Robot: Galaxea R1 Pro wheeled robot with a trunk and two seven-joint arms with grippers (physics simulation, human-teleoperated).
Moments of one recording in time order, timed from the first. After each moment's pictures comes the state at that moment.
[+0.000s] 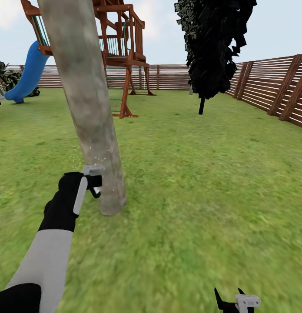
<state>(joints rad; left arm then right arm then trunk) -0.88 -0.03 0.09 -1.22 0.05 1.01 0.15 -0.34 -0.12 -0.56 -0.10 0.40 -0.81 0.18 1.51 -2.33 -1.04</state>
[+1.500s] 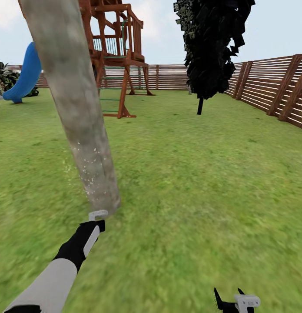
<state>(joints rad) -0.71 -0.02 0.03 -0.67 0.16 0.48 0.33 -0.34 -0.12 -0.56 -0.10 0.40 -0.81 0.18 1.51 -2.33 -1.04</state>
